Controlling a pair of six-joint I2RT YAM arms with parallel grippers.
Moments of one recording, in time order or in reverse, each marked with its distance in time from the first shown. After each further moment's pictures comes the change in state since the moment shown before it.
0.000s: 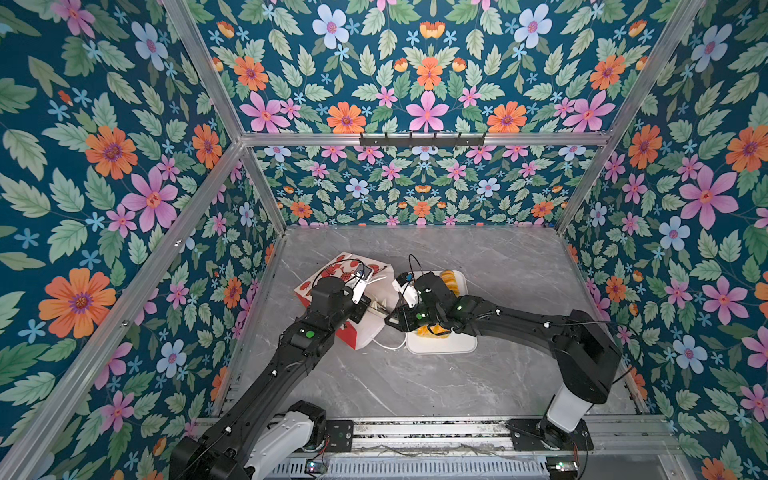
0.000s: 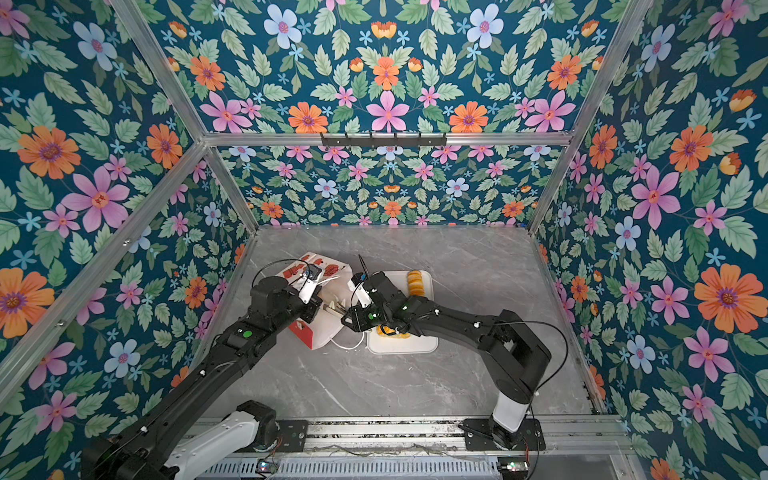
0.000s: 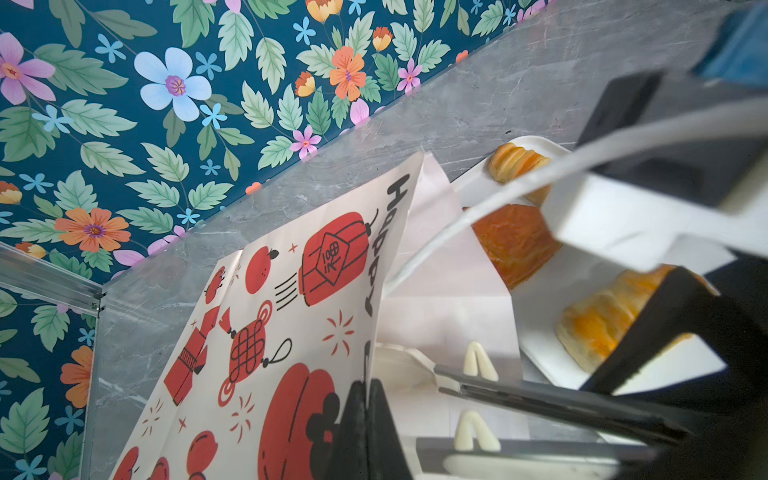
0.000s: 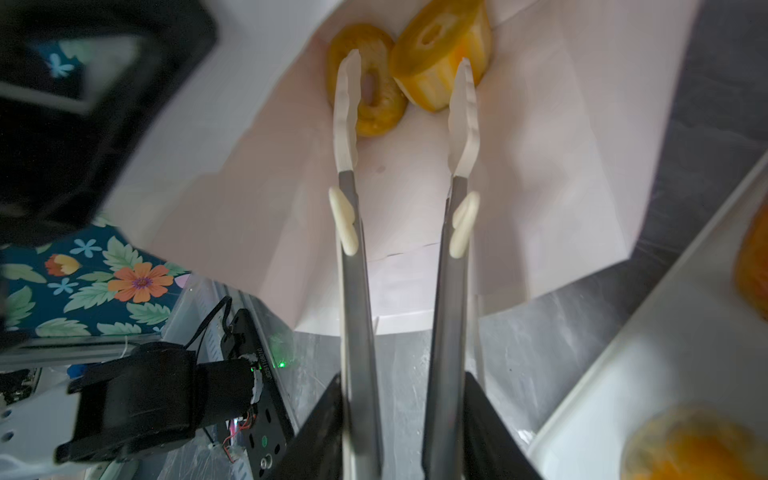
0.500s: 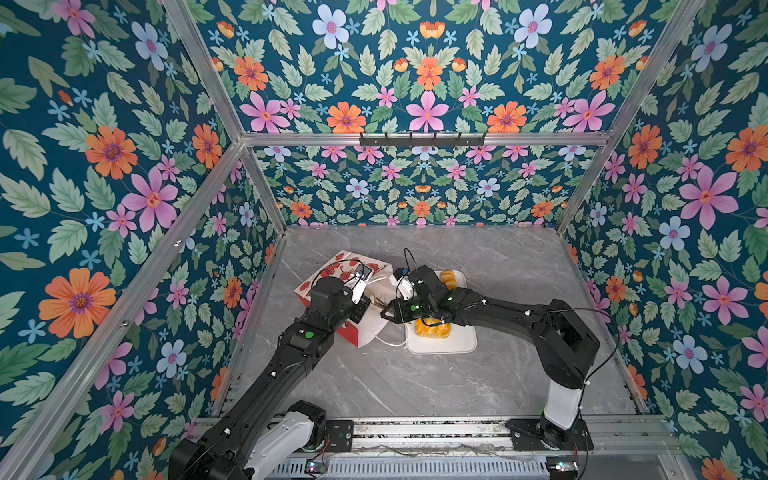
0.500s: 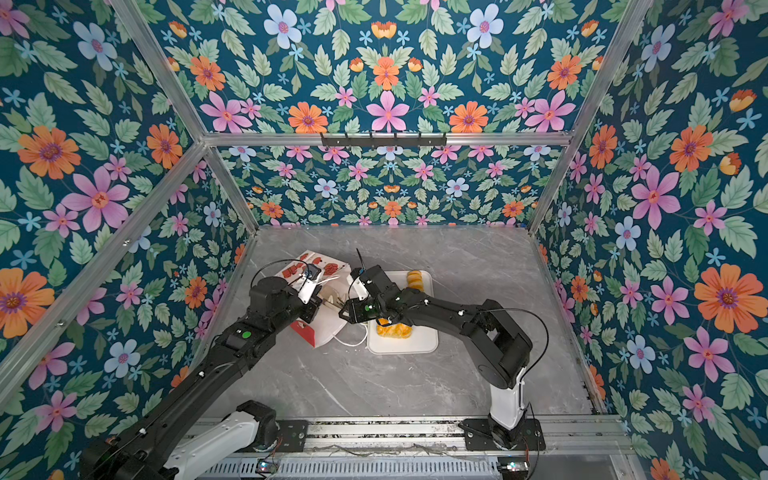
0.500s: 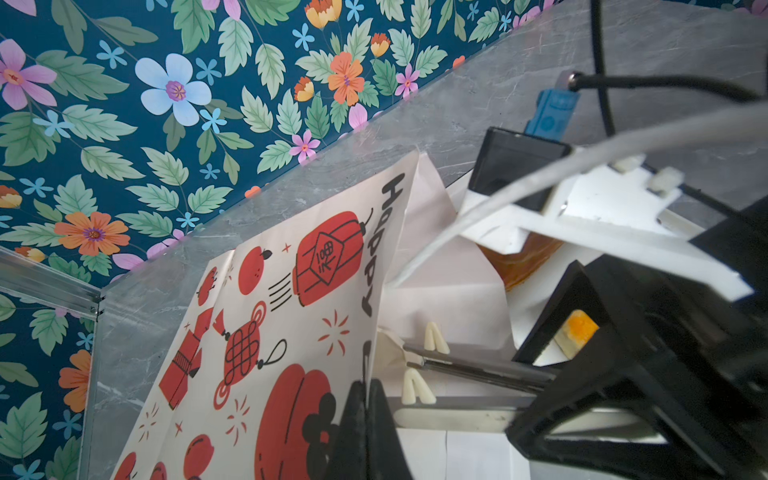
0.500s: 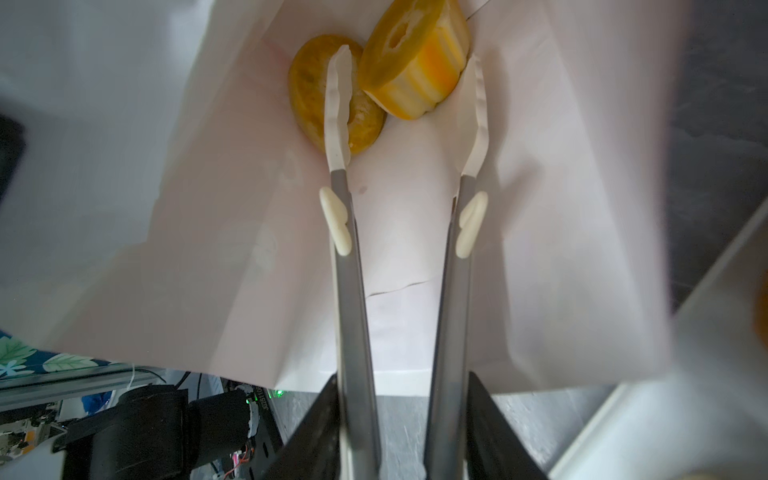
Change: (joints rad) left arm 0.000 -0.006 0.000 0.000 0.007 0.000; right arm -0.031 0.114 0.105 0.004 -0.041 0.022
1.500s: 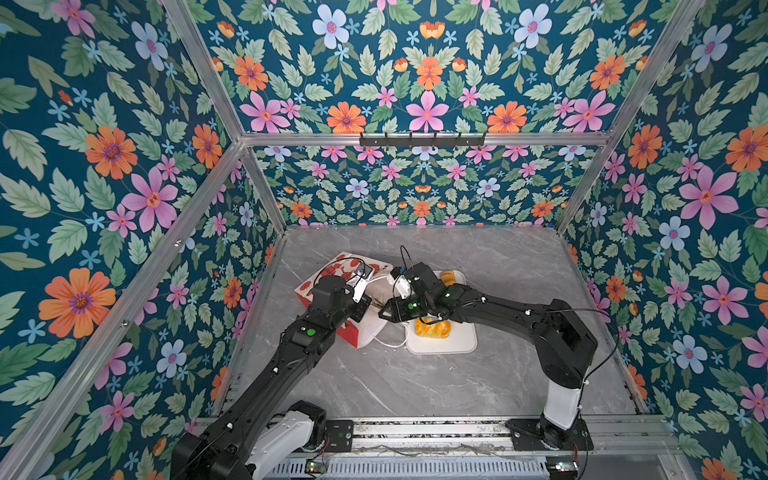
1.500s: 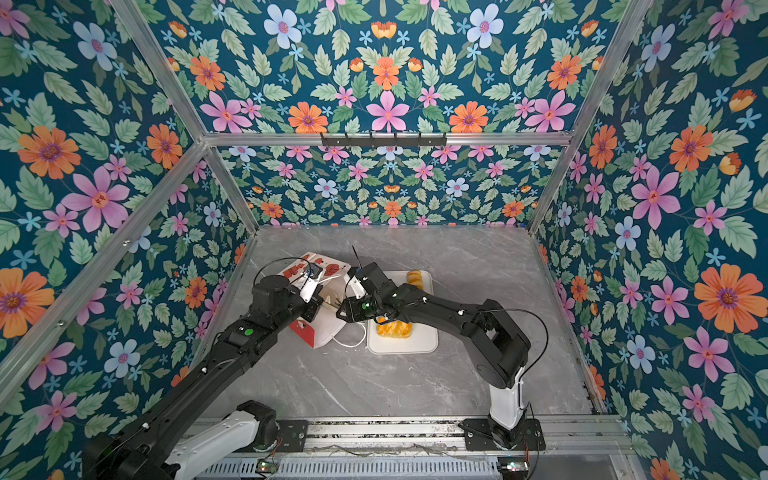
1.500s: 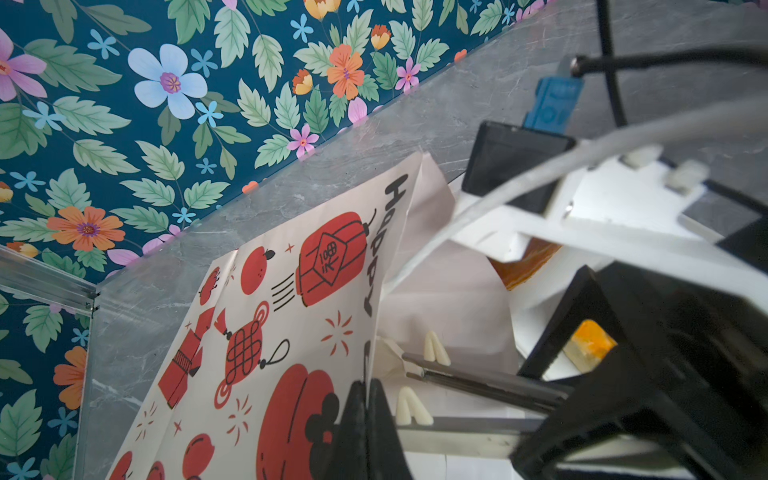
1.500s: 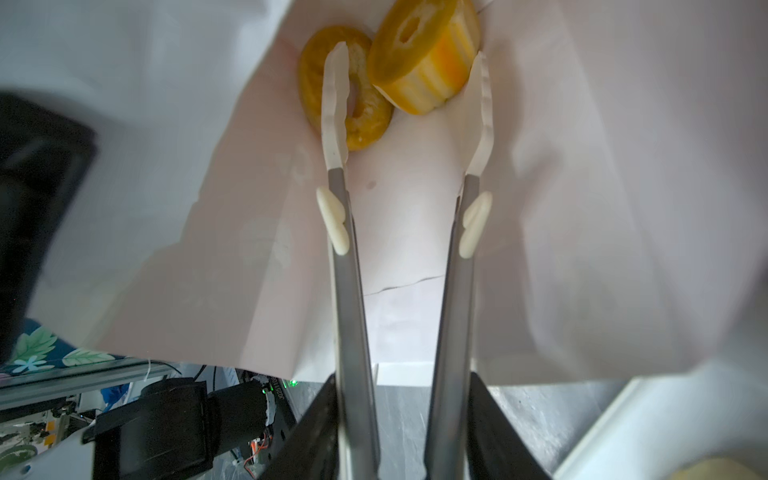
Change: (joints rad) left arm 0.000 0.035 0.018 0.000 -0.011 -0.018; right arm 0.017 0.004 0.056 -0.097 -0.002 0.027
